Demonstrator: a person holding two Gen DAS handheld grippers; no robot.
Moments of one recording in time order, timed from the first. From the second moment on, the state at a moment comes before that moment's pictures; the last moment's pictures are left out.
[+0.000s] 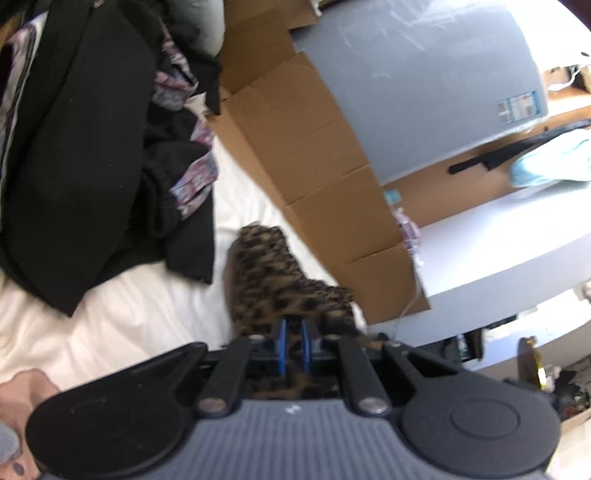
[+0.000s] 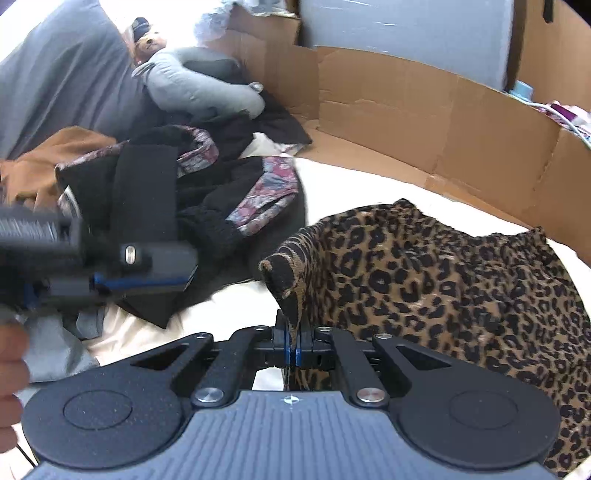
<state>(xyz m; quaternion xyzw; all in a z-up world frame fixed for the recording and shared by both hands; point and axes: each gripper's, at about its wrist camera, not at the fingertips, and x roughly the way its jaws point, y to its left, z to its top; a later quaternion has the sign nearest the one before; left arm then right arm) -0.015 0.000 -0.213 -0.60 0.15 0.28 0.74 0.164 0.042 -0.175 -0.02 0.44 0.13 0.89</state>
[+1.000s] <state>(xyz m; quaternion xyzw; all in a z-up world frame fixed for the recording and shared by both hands) 0.061 -0.029 -0.228 -0.51 0.33 0.22 0.76 0.181 -0.146 -0.098 0.05 0.53 0.12 0.84</state>
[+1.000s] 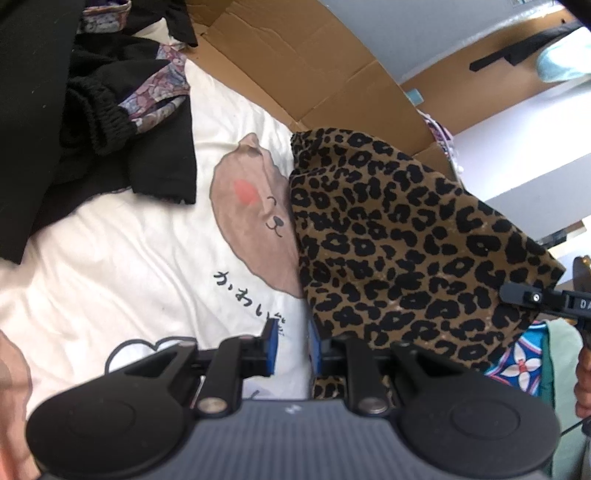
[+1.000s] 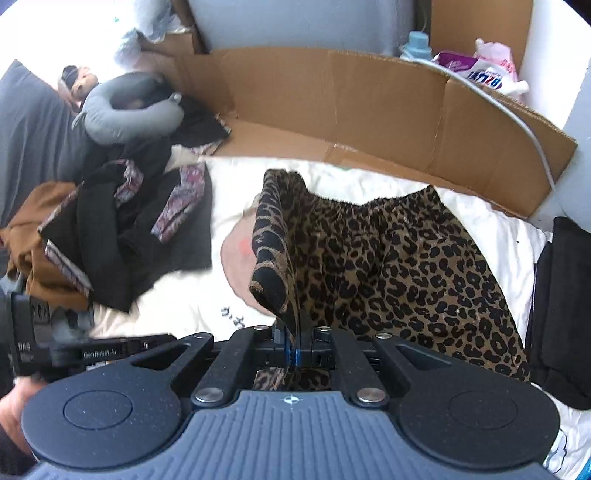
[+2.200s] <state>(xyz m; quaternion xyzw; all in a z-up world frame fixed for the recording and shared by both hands) 0.288 -0.040 -0.202 -0.23 0.56 0.19 0.77 0.093 -0.361 -0.308 0.33 0.39 0.10 0.85</state>
